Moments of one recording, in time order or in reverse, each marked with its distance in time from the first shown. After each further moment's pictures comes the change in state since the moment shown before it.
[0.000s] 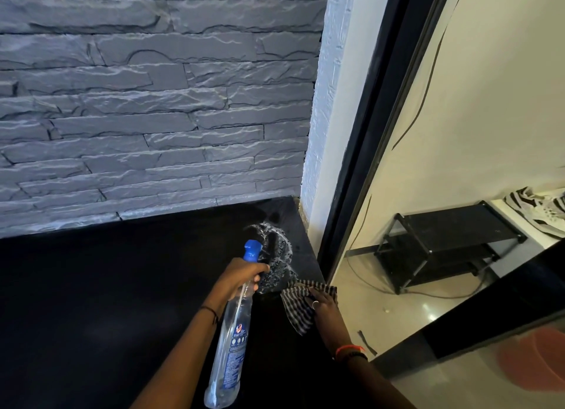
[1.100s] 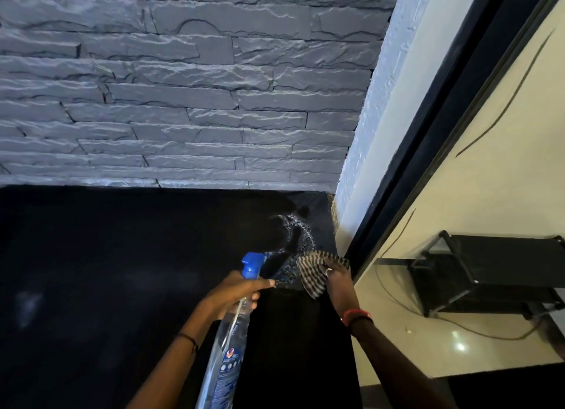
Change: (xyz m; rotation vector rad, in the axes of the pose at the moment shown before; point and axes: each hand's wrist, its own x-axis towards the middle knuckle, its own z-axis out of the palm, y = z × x) left_hand -0.037 -0.038 -0.012 -0.220 -0.051 -0.053; right_hand 0.094 0.002 -0.014 -0.188 -0.025 -0.262
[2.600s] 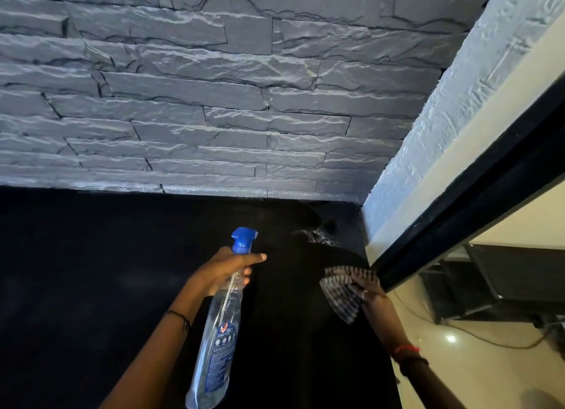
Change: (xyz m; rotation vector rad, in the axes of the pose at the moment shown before) left_hand 0.075 0.062 -0.113 -0.076 0.020 -0.006; right_hand 0.028 -0.003 -0.008 -0.103 -0.084 -0.057
